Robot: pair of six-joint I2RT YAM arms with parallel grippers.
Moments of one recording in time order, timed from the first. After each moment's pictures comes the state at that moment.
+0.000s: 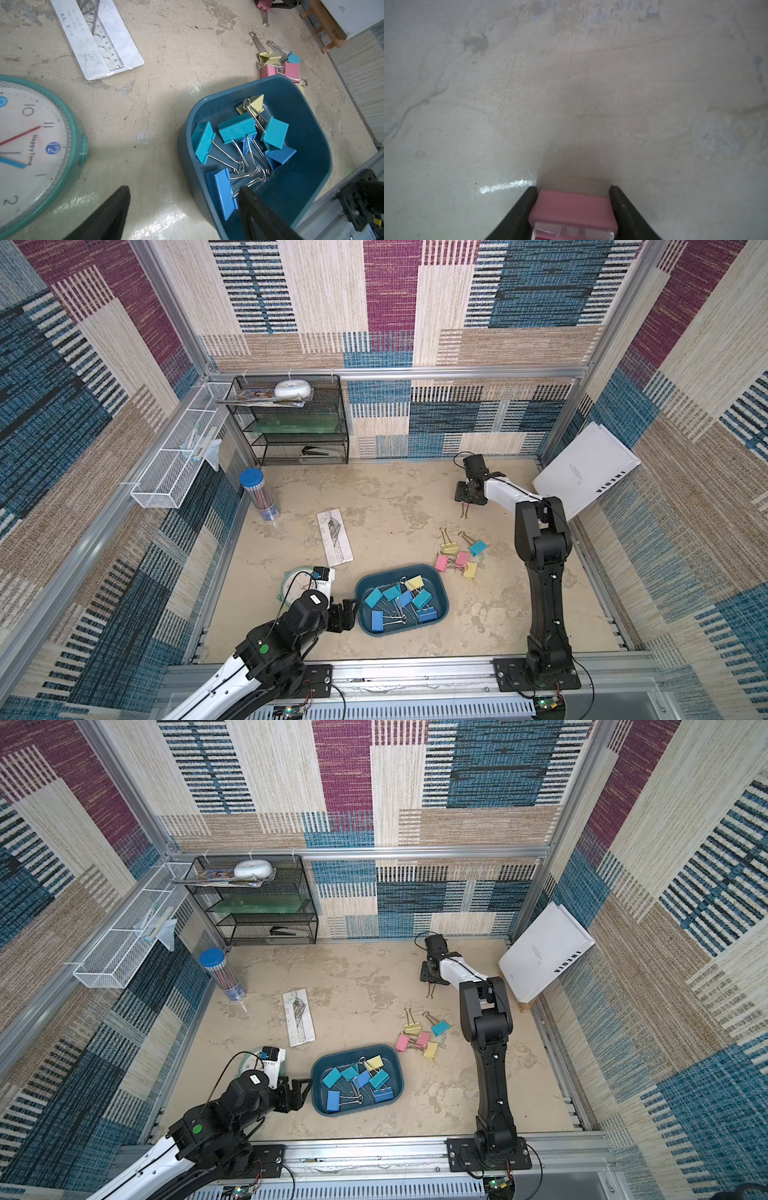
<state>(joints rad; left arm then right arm) -0.76 0.38 0.33 -0.64 -0.13 -0.62 0.21 2.32 1.78 -0.52 0.15 0.33</state>
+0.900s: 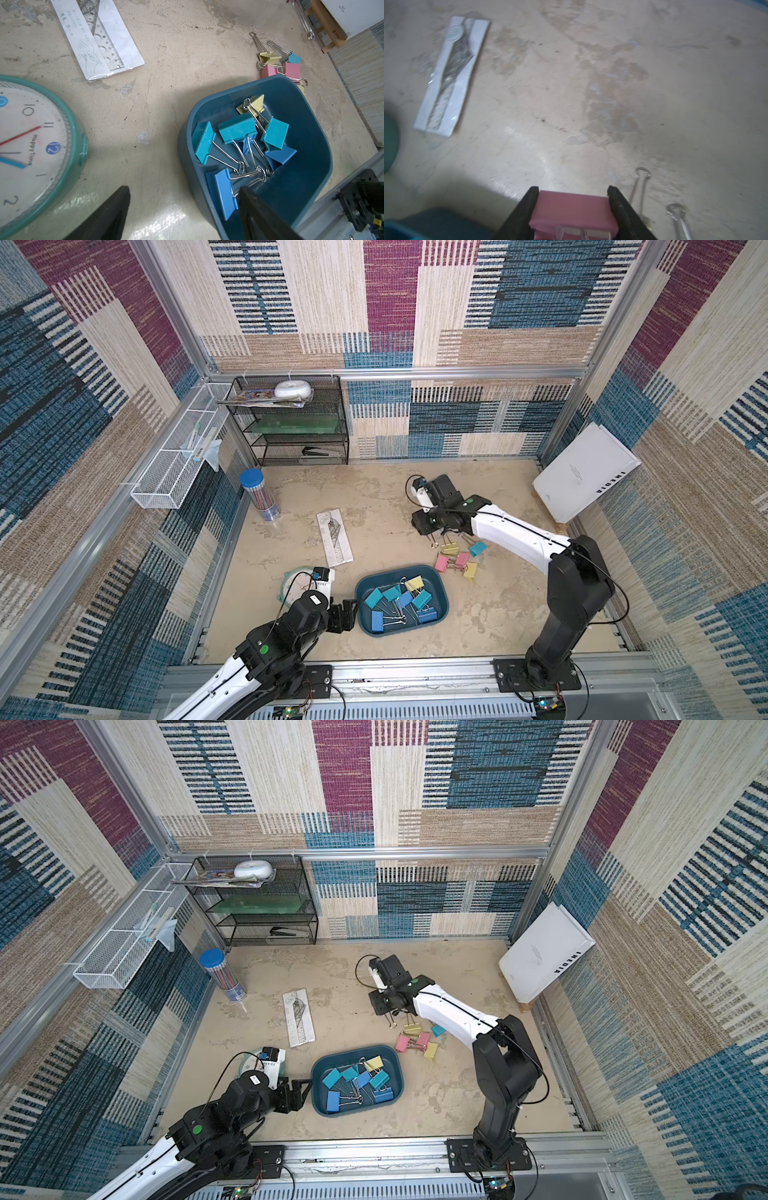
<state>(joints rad) -0.76 0.38 0.33 -0.64 -0.13 -0.62 0.68 1.72 1.31 -0.50 -0.01 0.09</state>
